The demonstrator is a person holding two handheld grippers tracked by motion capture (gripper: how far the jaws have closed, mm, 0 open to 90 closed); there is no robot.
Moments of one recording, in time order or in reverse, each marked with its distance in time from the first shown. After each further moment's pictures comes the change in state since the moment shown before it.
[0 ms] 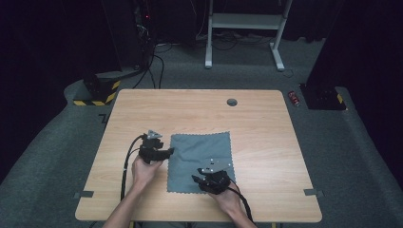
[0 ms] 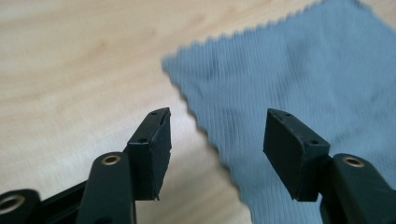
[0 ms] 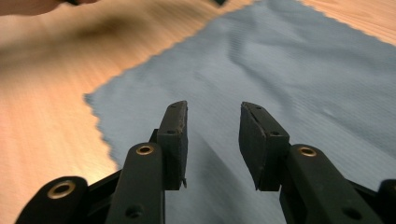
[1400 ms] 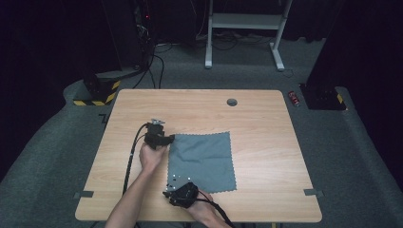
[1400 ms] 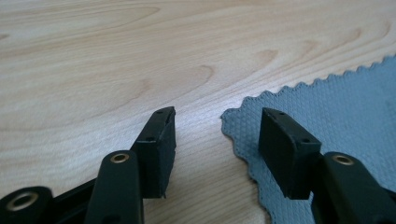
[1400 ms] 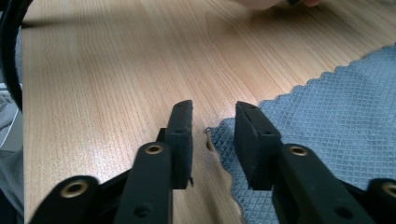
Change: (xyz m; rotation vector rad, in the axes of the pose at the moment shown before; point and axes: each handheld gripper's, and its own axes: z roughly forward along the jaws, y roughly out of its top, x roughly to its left) left arm 0.023 0.031 0.057 0.070 0.122 -0.059; right arm 0.078 0.018 0.055 0.077 0.104 -0.219
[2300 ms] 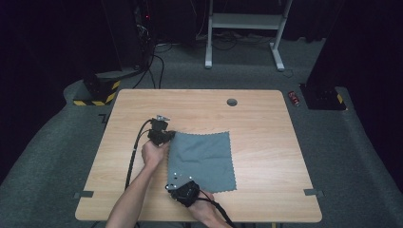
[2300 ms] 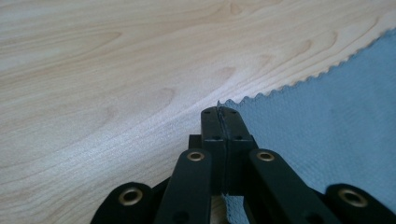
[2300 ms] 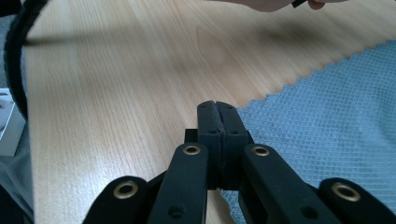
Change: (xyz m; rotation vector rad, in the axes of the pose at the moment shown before) left arm -0.004 0.014 -0.011 -0.028 -0.108 0.010; right arm -0.001 0.009 -0.013 -0.019 -0.026 0.003
